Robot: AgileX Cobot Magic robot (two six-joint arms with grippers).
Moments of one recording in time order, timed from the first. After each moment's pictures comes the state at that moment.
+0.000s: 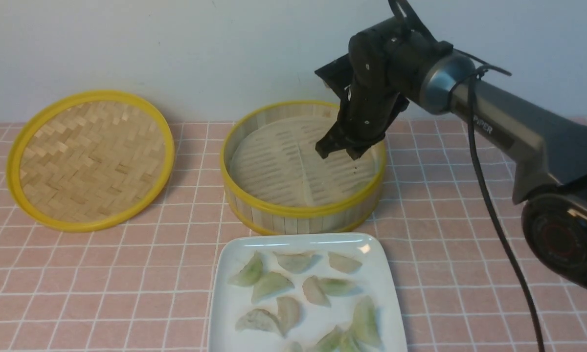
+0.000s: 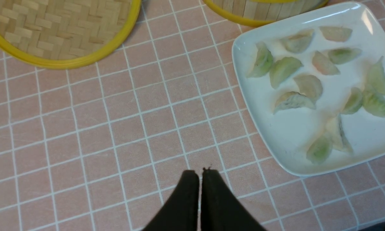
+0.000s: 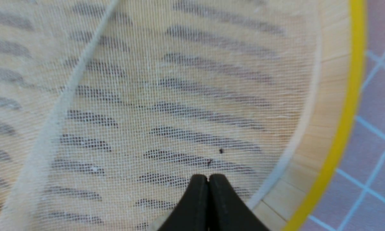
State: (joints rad) right arm 0.49 2.38 -2.28 -0.12 1.24 -0.04; left arm -0.55 0.69 -1.01 0.19 1.26 -0.29
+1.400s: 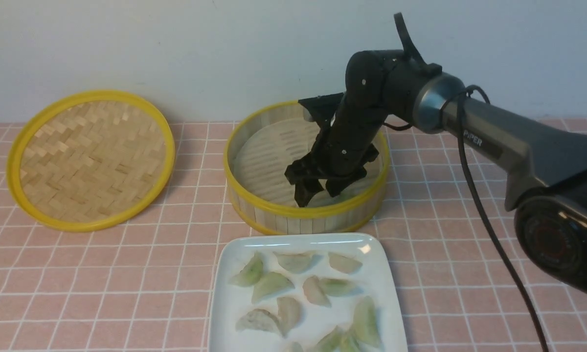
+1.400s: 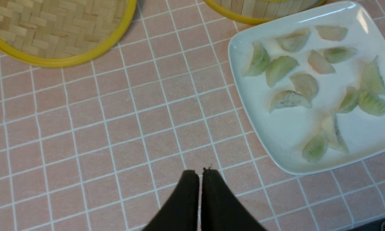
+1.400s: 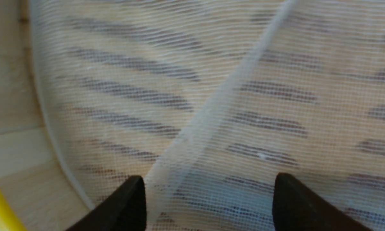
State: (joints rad) right arm 0.49 2.42 -2.19 0.27 1.23 -0.11; left arm -0.55 0.69 -1.01 0.18 1.26 -0.29
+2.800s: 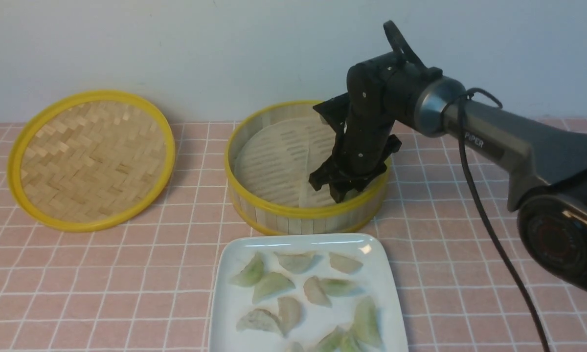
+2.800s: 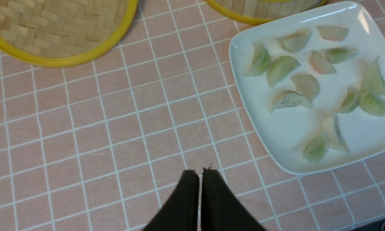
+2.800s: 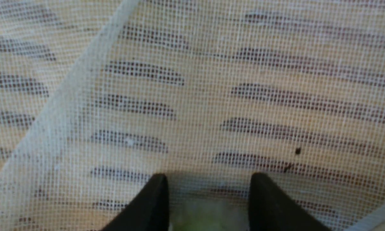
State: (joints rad) right arm 0.49 2.42 -2.14 0.00 1.21 -0.02; left arm -0.55 0.69 -1.01 0.18 1.26 -0.29
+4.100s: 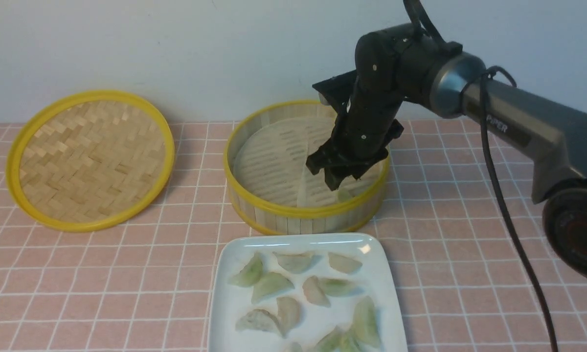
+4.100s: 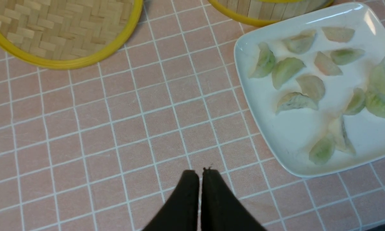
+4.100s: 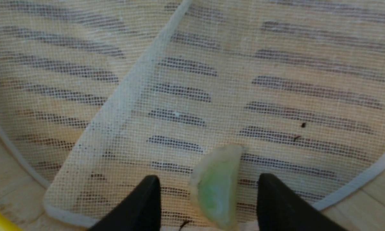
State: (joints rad) right arm 0.49 2.33 -2.13 0.08 1.25 -0.05; left arm -0.55 0.69 -1.01 0.19 1.26 -0.29
